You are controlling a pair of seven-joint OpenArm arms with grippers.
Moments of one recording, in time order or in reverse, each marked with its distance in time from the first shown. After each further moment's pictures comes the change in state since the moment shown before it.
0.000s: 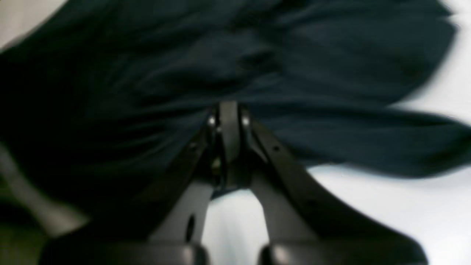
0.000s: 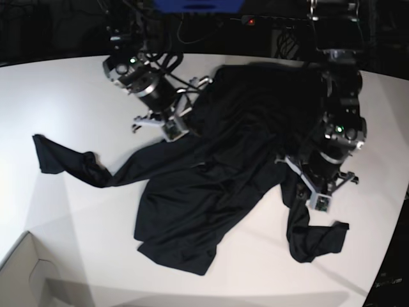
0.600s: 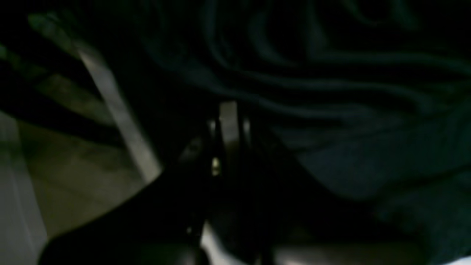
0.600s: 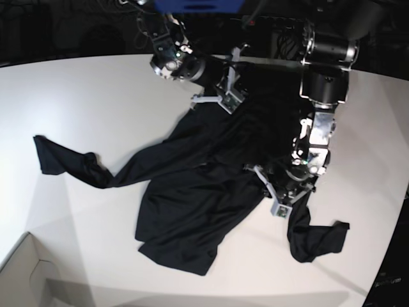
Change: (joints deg) left arm -15.7 0.5 10.7 -38.8 -1.3 -0.8 -14.3; right arm 4.9 0.7 -11.5 -19.2 1.5 0.3 1.2
